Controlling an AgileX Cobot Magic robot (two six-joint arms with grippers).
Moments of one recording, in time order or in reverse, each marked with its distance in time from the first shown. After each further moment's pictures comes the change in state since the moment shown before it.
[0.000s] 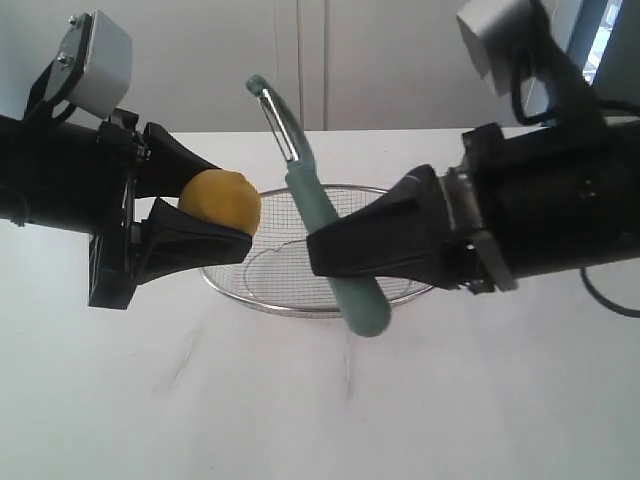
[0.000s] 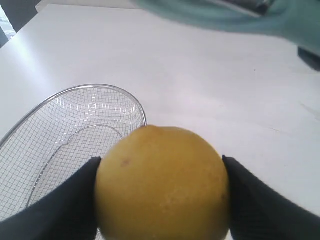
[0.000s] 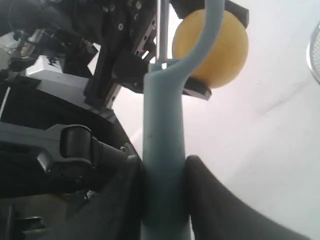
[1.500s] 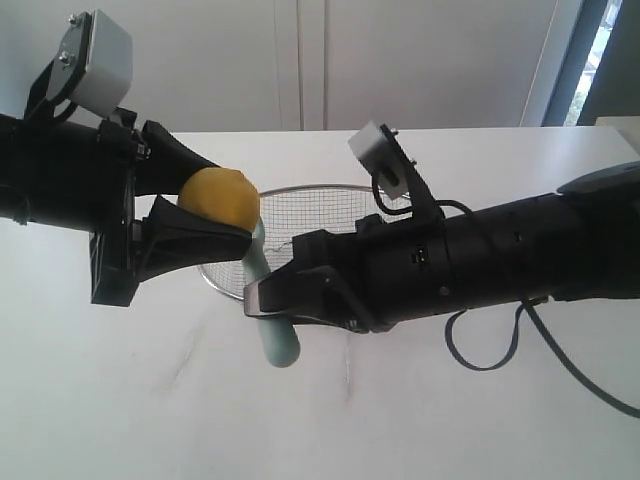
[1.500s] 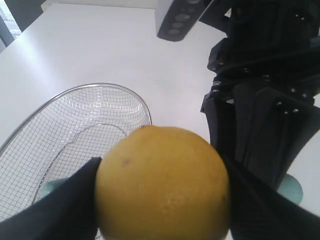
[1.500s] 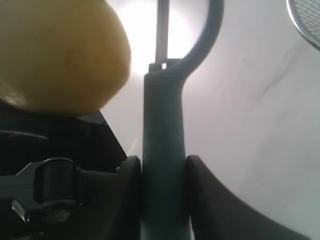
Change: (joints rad) left arm 0.000 0.000 0.000 0.000 -0.017 0.000; right arm 0.122 0.380 0.076 0.357 -0.145 -0.248
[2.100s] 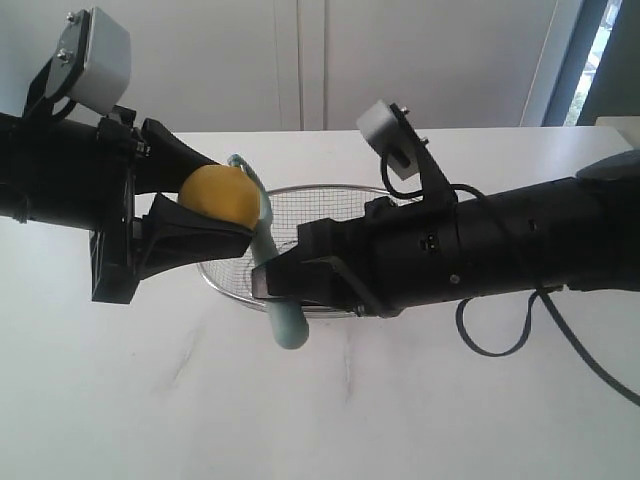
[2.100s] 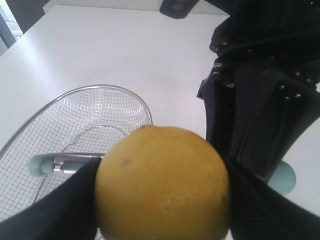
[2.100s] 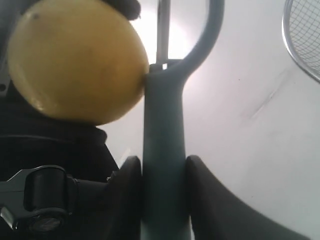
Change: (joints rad) left arm 0.000 0.000 0.000 -0.005 -0.002 0.000; right arm 0.001 -0.053 -0.012 -0.028 -0.048 0.002
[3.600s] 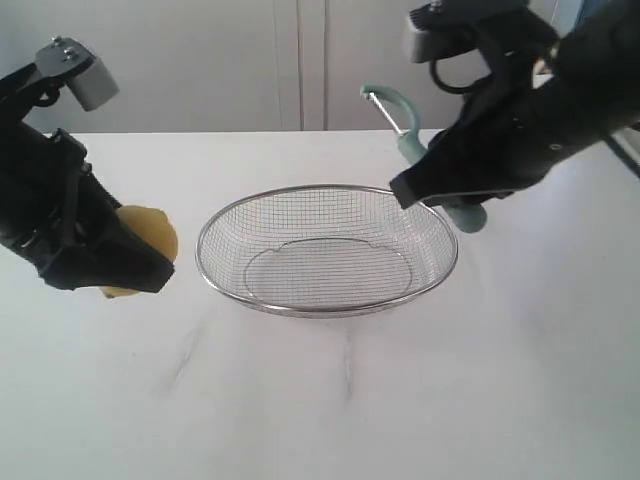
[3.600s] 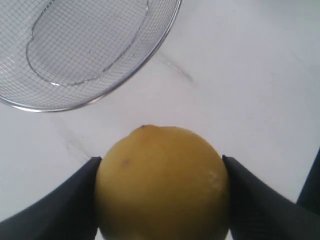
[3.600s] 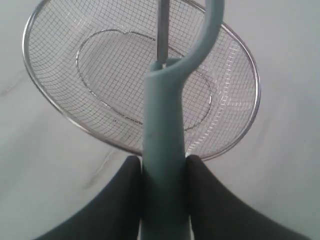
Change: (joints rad) left arm 0.000 -0.038 -0.150 0.662 0.152 -0.907; right arm 0.000 -0.050 -0.414 -1.499 0.007 0.904
